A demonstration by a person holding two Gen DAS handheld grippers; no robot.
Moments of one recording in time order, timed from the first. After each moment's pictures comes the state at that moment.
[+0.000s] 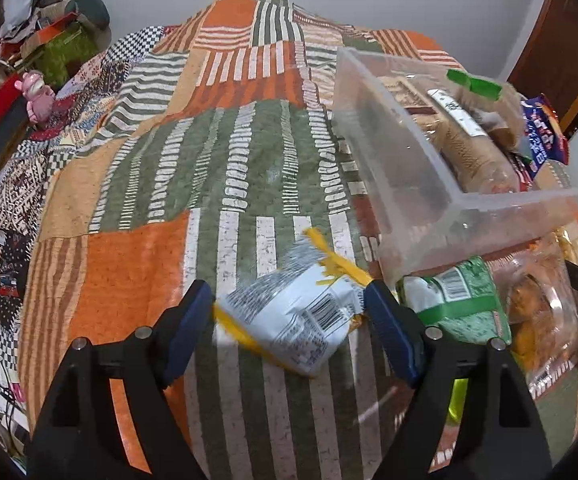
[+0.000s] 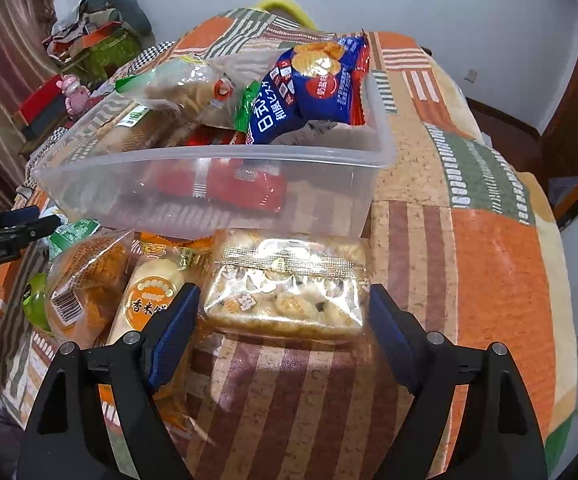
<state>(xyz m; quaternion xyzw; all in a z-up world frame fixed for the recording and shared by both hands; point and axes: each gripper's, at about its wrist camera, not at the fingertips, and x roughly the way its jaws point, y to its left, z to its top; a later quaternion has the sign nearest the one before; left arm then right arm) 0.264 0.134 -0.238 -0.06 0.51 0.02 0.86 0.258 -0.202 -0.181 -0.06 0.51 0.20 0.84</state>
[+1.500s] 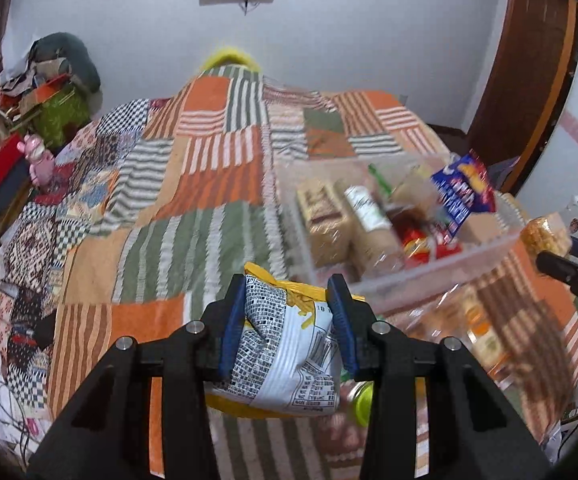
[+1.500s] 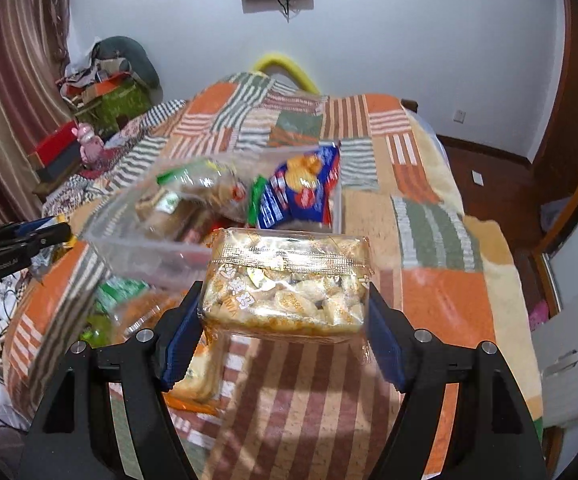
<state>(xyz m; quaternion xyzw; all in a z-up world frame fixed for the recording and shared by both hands) 0.244 0.099 -0.138 -0.03 0.41 -0.01 0.91 0.246 -0.215 -0.114 -0.03 0.42 0.20 0.88</state>
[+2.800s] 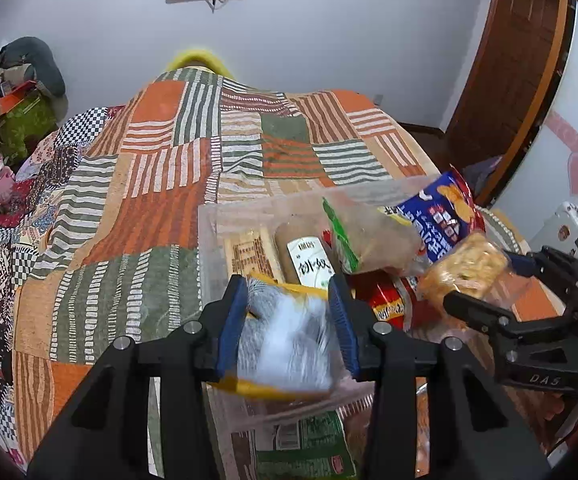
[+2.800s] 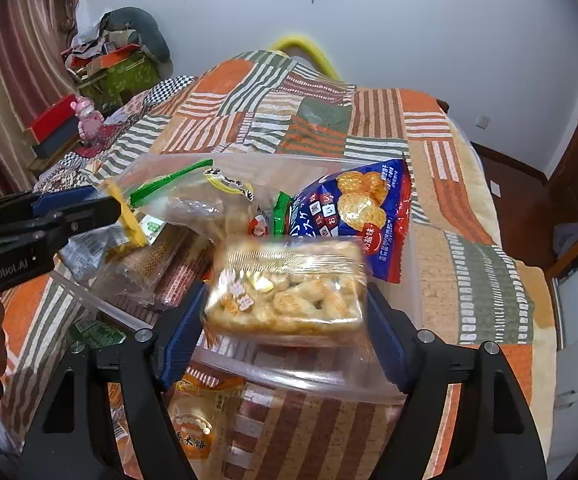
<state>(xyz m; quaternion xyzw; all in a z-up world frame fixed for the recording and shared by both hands) 0.320 0.058 -0.158 -0.04 0.42 -0.06 0.91 0.298 -0.169 -0.143 -0.07 0.44 0.23 0.86</state>
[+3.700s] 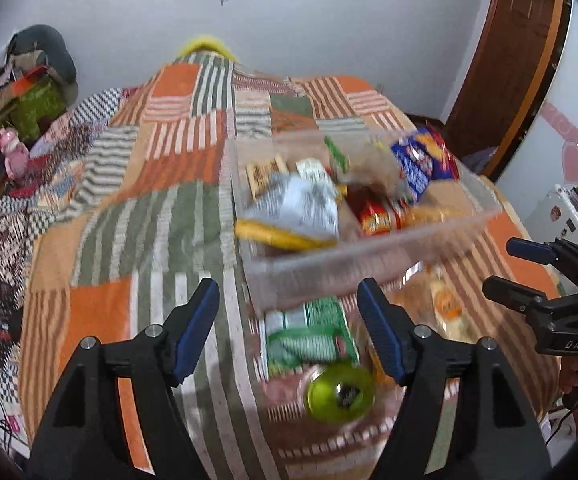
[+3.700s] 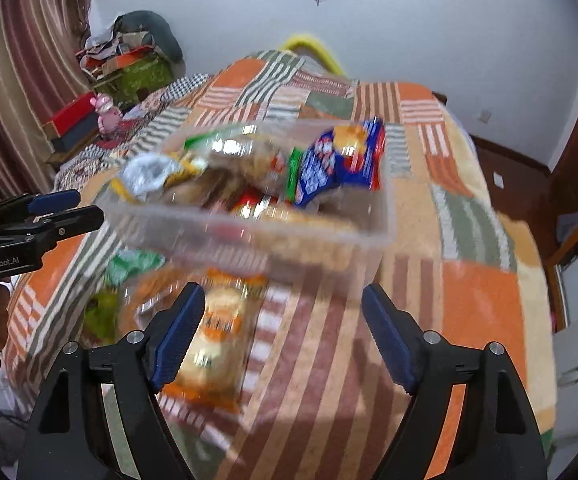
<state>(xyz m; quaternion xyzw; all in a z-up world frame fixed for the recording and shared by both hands) 0.232 0.070 -0.164 -0.05 0.44 -0.05 0.90 0.237 -0.193 -0.139 -0.06 0.45 0.24 0.86</state>
